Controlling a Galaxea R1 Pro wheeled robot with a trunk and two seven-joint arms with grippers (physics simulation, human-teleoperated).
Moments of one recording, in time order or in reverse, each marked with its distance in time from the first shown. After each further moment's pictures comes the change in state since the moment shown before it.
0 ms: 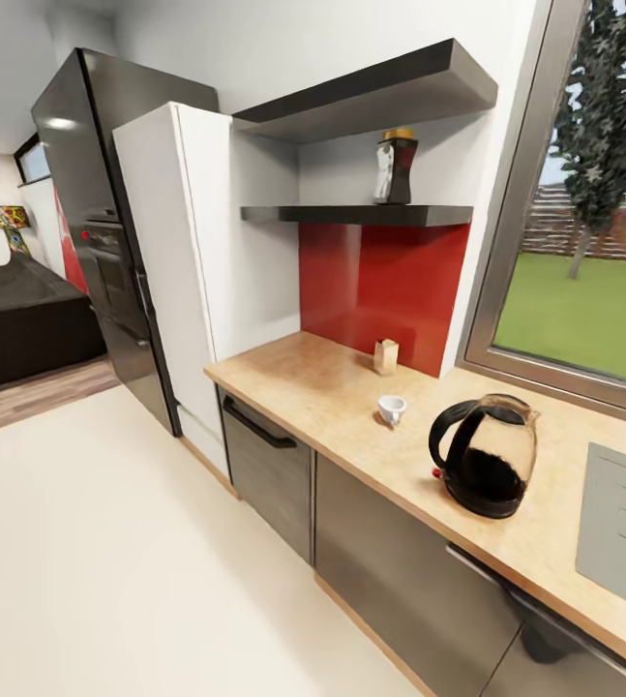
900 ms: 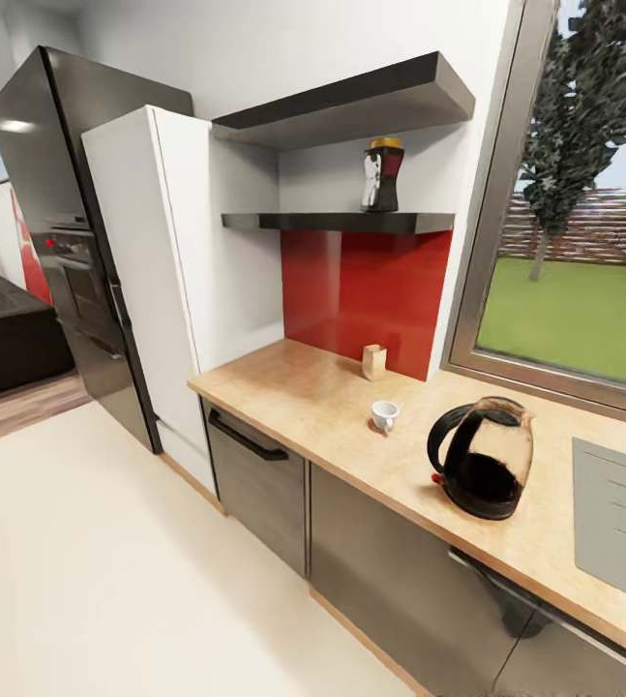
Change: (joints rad) left arm 0.000 0.000 0.000 0.000 0.000 0.000 0.000; right arm 0.000 -0.002 0.000 -0.001 0.000 0.003 0.006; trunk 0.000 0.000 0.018
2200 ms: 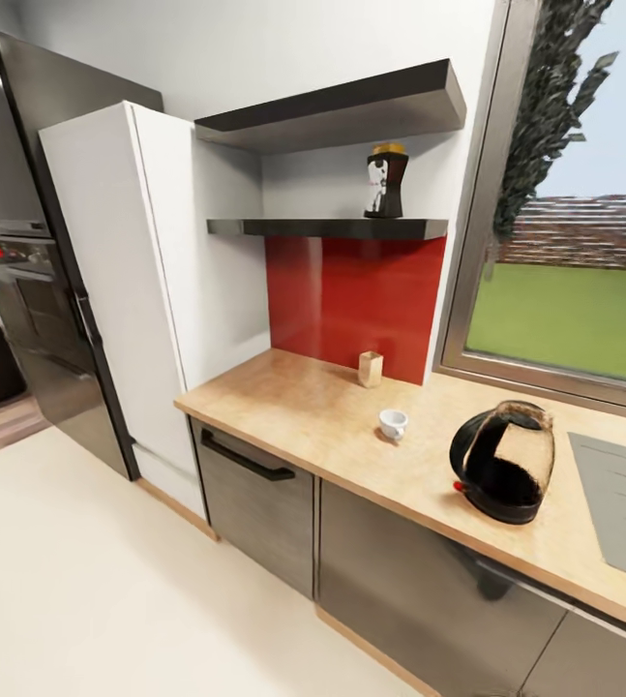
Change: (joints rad) left arm 0.000 0.002 0.000 0.000 0.001 0.002 0.000; right arm 0.000 0.000 0.000 -0.001 0.000 0.000 0.000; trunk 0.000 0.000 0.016
